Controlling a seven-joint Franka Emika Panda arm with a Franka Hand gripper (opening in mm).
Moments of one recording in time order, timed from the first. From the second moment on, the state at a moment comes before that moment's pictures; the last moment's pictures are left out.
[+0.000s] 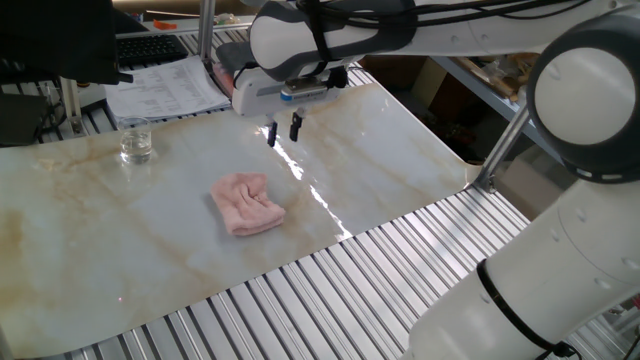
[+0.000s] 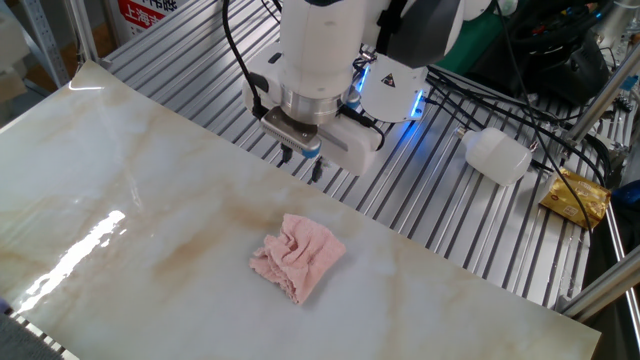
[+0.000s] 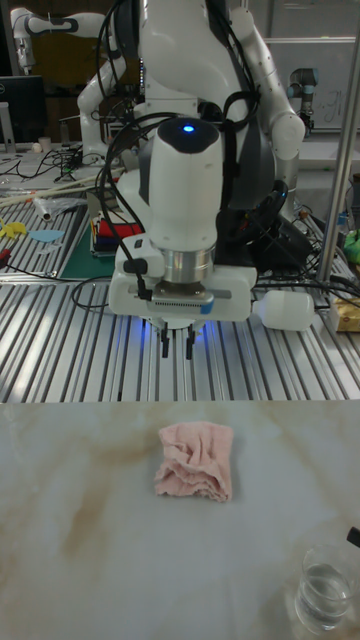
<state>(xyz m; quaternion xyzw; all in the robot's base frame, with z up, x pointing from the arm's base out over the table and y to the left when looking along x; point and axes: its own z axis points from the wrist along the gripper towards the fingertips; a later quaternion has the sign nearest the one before) 0.482 0.014 0.277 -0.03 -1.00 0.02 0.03</state>
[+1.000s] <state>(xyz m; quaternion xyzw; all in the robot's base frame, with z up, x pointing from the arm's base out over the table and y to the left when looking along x) 0.484 0.012 0.277 0.00 -1.00 0.02 0.04</state>
